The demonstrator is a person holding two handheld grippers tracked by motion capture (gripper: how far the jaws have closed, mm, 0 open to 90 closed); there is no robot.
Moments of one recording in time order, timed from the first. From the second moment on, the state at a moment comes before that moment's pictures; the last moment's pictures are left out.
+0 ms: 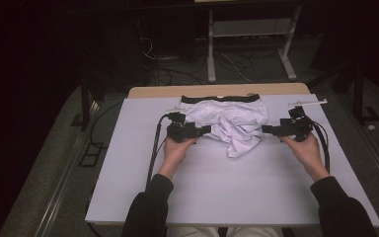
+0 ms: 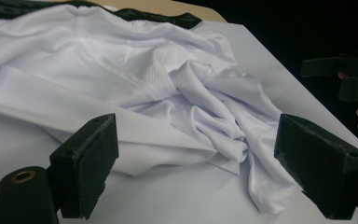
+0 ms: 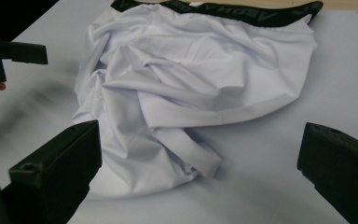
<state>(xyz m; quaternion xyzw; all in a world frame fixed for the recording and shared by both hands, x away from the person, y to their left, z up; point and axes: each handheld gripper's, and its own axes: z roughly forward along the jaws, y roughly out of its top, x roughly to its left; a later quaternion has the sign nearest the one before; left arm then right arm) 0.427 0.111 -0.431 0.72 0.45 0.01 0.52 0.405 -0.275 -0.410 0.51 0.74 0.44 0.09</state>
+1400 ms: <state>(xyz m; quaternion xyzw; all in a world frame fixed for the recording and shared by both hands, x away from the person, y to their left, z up) 0.433 0.070 -0.469 0.67 0.54 -0.04 0.51 0.429 -0.256 -0.453 0.47 0.78 0.41 0.03</state>
